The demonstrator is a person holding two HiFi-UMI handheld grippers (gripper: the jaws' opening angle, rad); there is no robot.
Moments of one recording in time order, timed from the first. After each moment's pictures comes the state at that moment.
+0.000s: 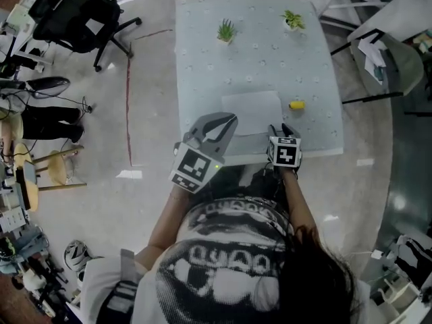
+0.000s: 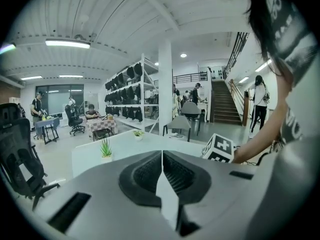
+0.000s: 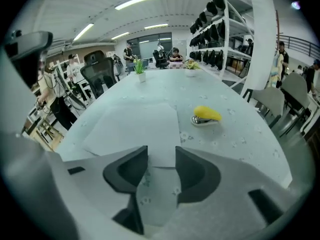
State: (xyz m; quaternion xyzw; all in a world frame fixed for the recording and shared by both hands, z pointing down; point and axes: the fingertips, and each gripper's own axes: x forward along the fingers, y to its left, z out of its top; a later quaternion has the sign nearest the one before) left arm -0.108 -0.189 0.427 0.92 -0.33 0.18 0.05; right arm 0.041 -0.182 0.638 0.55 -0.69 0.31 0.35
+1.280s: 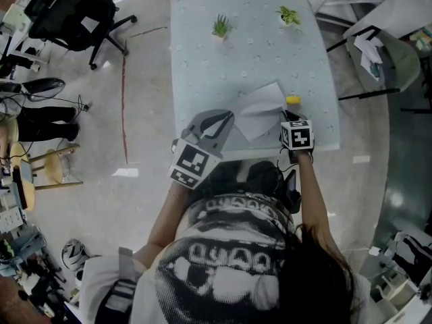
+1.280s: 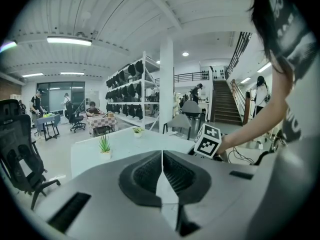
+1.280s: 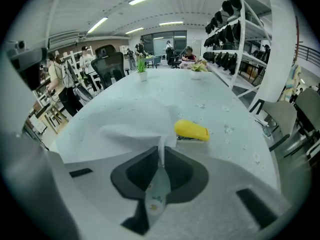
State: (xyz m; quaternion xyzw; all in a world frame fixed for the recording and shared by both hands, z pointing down) left arm -0.104 -0.187 0.440 0.92 -0.33 0.19 0.06; right arm 0.082 -0.217 0.635 0.50 -0.73 0.28 0.38
